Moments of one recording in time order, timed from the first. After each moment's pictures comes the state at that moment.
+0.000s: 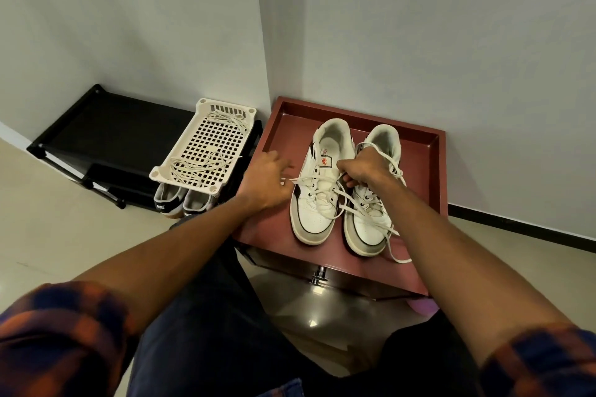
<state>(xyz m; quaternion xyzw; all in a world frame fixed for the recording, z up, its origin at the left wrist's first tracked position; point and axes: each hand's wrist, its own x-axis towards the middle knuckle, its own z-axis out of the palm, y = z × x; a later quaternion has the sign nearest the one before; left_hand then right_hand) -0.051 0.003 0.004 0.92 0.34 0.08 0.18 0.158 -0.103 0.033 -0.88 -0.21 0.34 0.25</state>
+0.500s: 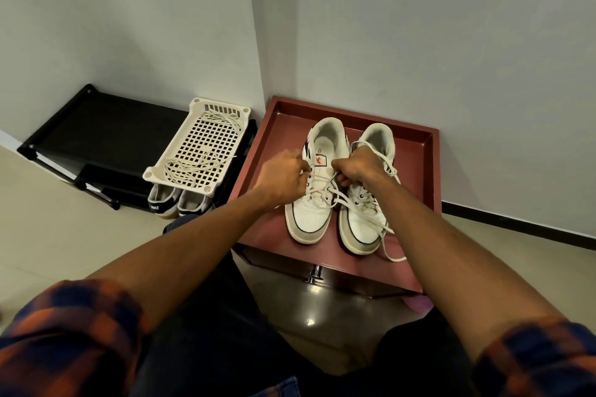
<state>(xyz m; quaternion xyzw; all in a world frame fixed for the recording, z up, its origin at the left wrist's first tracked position) -0.013 -0.017 0.017 0.95 0.26 0.10 0.14 0.161 -0.104 0.030 -0.88 -0.22 0.34 0.26</state>
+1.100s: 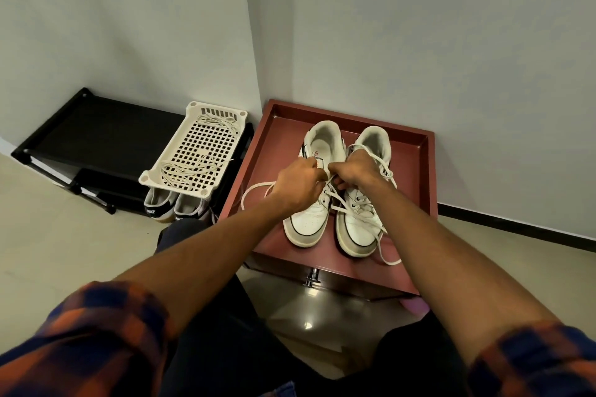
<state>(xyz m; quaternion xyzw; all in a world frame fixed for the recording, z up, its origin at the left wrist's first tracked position) 0.009 -0.040 0.012 0.95 0.24 0.08 0.17 0.156 -0.104 0.030 -0.87 -0.22 0.34 0.27</state>
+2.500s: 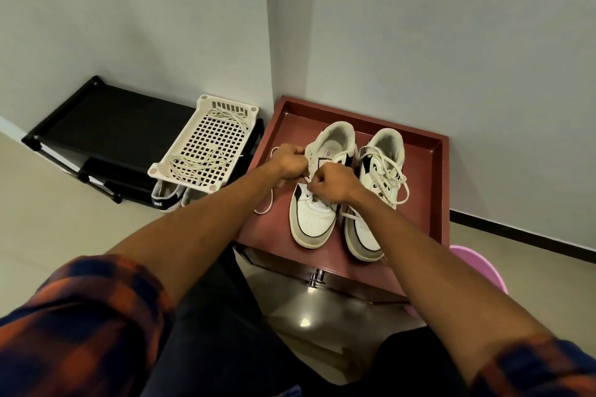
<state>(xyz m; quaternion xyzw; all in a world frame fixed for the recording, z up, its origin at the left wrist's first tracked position) 0.015 0.016 0.014 0.63 0.47 0.05 0.61 0.117 -0.090 0.017 -0.81 -0.52 0.28 0.09</state>
